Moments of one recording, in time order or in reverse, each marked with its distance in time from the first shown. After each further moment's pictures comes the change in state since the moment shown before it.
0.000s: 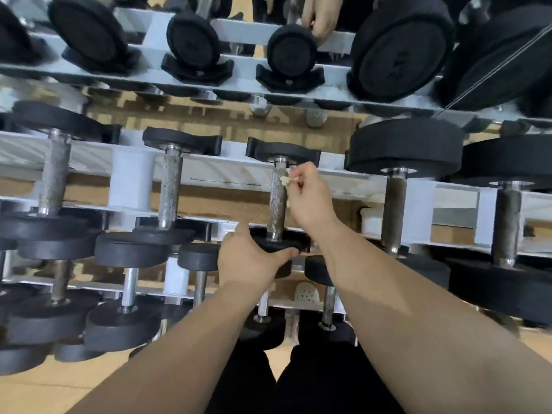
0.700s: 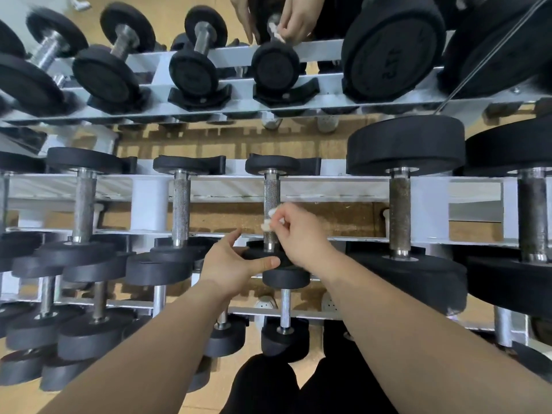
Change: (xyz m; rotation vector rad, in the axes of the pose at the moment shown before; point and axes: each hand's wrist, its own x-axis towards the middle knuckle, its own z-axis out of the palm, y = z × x) left_hand 0.020 -0.025 -0.036 -0.396 -0.219 -0.118; right_hand -0.038 0.007 0.011 -0.025 -0.202 -0.071
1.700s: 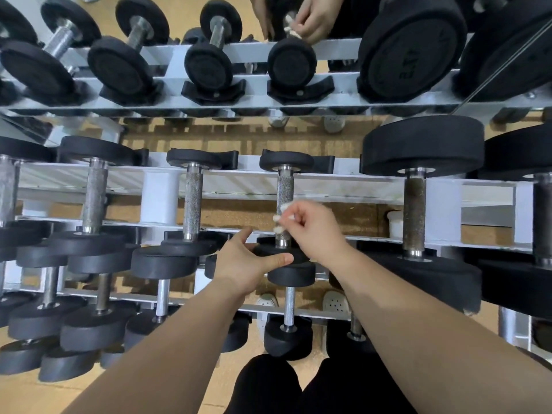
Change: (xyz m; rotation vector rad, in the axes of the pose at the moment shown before) left_hand -0.003 -0.004 0.003 -0.006 0.040 0.029; right_hand 0.007 0.009 0.004 0.060 0.064 -0.055
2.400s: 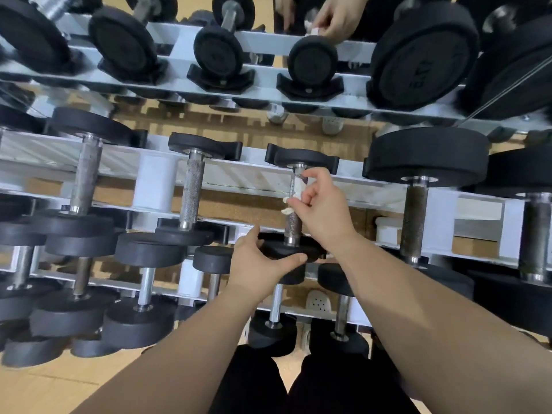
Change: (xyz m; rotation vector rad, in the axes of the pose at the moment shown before) left_hand -0.006 -0.011 0.027 0.051 0.025 0.057; right_hand 0.021 -0.016 -0.018 -0.125 0.112 -0.059
